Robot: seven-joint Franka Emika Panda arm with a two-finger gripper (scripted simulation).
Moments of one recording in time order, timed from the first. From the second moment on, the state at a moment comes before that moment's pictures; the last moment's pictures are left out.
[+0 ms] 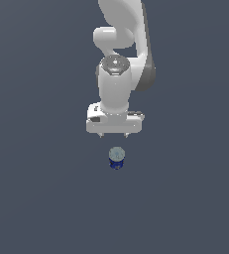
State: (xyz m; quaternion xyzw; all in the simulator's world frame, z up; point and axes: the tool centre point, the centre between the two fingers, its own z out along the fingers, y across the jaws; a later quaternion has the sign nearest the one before) arm 0.004 -0.001 0.177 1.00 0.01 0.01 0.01
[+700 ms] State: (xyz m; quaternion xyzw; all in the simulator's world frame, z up) arm 0.004 -0.006 0.179 1.00 0.01 0.01 0.00
